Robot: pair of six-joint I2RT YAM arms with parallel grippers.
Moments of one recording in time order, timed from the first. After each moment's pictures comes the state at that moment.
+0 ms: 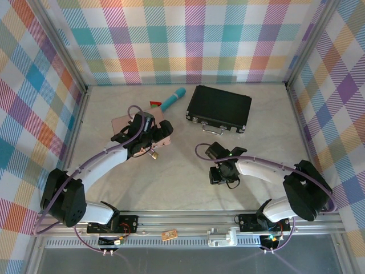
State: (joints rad) left arm -0.50 1.37 0.95 -0.32 -0.02 -0.89; right arm 0.78 1.42 0.77 -0.77 -0.01 0.64
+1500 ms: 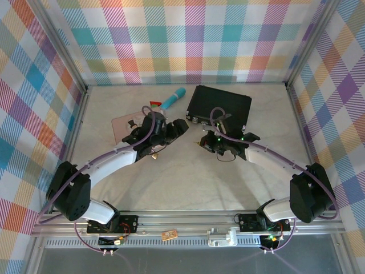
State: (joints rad) left arm -0.63 1.45 0.95 -0.01 0.18 -1.07; right arm 0.58 1.39 0.93 -0.33 -0.34 0.96
